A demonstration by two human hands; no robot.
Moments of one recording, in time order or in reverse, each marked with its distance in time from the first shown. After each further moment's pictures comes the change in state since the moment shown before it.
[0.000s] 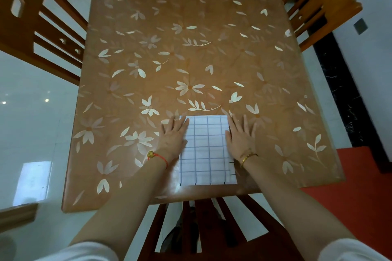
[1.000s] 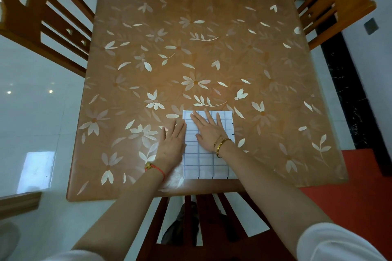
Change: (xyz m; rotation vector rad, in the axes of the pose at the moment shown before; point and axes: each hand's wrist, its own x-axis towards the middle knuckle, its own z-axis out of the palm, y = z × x) left_hand -0.032 -0.007 0.032 -0.041 0.161 -0.001; right_hand 0.018 -0.090 -0.003 -0.037 -0.169 -0.422
